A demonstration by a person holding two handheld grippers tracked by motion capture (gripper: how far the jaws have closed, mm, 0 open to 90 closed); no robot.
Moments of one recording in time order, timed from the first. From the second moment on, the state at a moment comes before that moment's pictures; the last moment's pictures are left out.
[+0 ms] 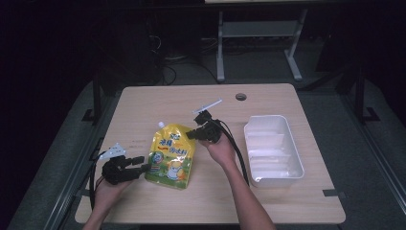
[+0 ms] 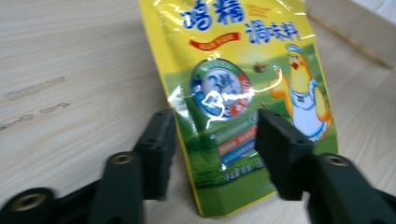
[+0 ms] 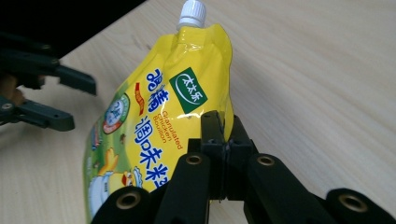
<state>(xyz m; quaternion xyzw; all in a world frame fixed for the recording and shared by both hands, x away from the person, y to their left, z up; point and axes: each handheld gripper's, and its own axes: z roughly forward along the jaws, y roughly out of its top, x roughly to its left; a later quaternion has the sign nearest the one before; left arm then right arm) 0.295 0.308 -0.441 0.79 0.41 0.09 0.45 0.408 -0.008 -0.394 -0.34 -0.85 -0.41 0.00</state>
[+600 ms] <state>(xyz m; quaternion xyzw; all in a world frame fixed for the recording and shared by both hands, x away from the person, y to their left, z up) 0.296 0.307 -0.440 0.77 0.38 0.04 0.52 0.351 -0.011 -0.343 -0.22 -0.85 -0.47 -0.03</state>
